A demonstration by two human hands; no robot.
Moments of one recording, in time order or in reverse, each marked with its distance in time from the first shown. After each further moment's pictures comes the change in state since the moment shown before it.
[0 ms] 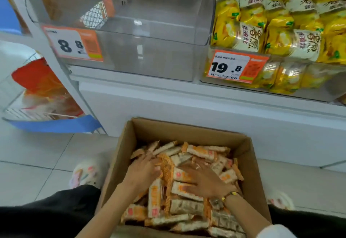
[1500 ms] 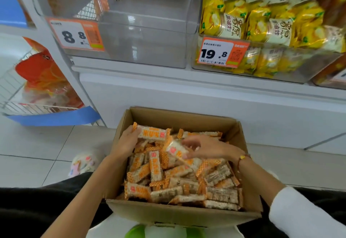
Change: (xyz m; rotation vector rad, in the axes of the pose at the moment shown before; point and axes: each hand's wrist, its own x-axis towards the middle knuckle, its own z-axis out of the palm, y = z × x) left_hand -0.015 0.005 -0.067 -1.130 0.121 -0.440; right_hand -0.050 -0.039 -0.088 0.445 -0.037 -0.036
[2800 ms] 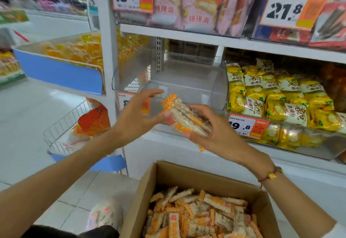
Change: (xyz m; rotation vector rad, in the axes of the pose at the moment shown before) left_hand -0.061 0.191 -0.099 0.405 0.277 0.907; right_hand -0.021 -0.181 -0.101 -0.056 0.606 -0.515
